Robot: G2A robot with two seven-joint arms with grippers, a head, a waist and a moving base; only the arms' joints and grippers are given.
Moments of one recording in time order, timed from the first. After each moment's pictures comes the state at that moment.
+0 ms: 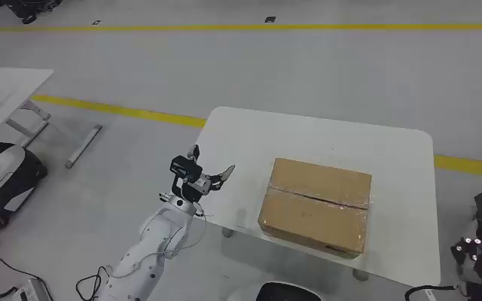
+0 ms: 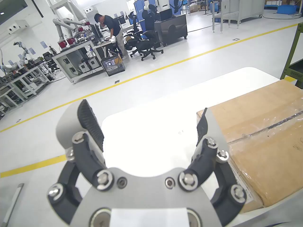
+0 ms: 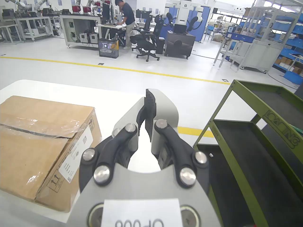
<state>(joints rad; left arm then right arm) 1.64 -1.11 -1.58 -1.89 1.34 -0.06 0.17 -1.88 -1.01 1.61 -2.15 -1.27 0.23 -0.14</state>
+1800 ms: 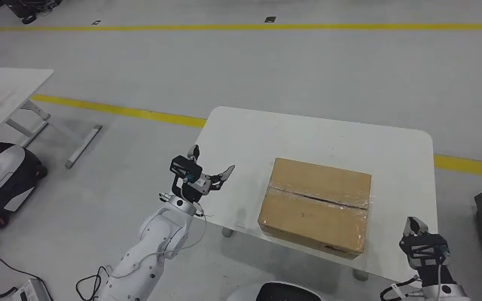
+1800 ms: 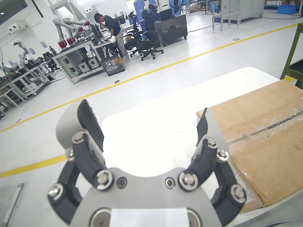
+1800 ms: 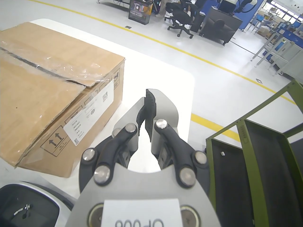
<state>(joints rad) 1.64 -1.11 -1.58 -1.89 1.34 -0.06 0.17 -1.66 -1.03 1.42 -1.84 -1.47 -0.01 -0.04</state>
